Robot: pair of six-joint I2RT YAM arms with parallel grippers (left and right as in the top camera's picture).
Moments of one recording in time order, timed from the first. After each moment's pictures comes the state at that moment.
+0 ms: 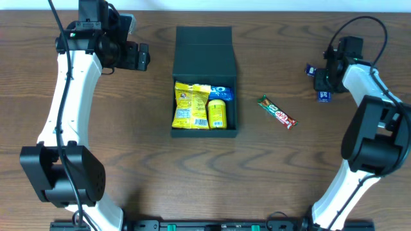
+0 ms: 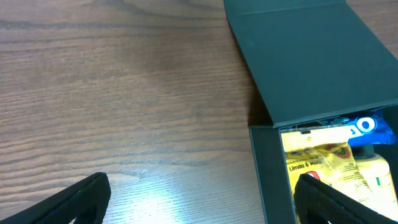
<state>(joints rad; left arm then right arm) 0.00 1.83 1.73 -0.98 0.23 0.12 -0.23 2.14 1.50 -0.58 0.04 -0.08</state>
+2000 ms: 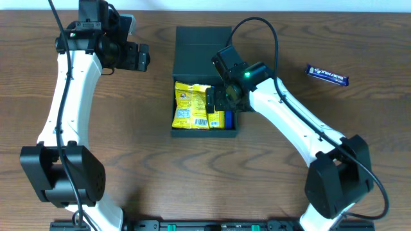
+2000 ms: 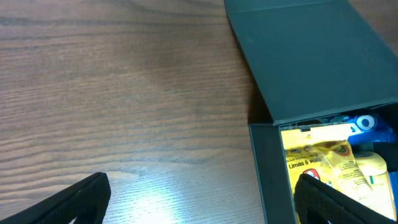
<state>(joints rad) 0.00 1.83 1.73 -0.98 0.23 0.12 0.55 1.86 1.53 -0.99 -0.01 0.51</state>
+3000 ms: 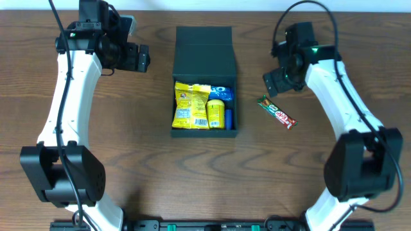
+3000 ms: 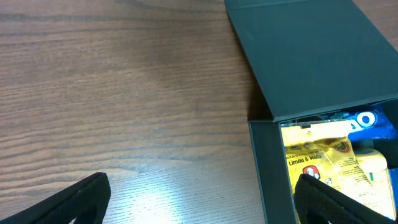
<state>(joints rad) 0.00 1.83 1.73 -0.99 0.23 0.12 0.14 1.90 1.54 -0.93 0.08 -0.24</state>
